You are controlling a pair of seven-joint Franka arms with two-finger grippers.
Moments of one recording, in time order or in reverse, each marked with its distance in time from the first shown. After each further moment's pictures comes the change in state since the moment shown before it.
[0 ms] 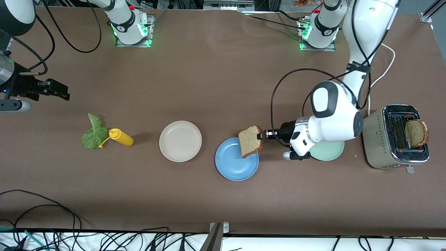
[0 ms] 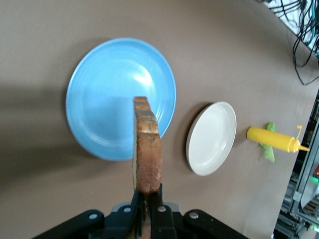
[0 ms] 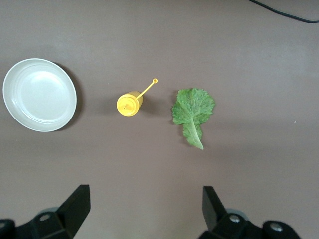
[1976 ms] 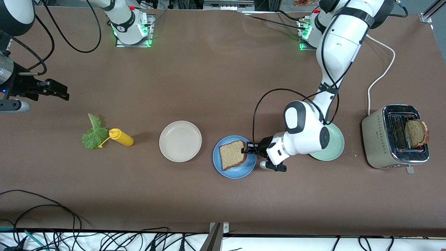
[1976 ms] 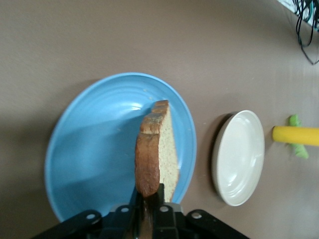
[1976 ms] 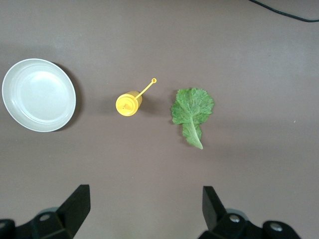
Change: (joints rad) left arm -0.081 0.256 0.010 0.164 -0.064 0.158 0.291; right arm -0.002 0.000 -0.001 0.000 0.000 0.000 0.000
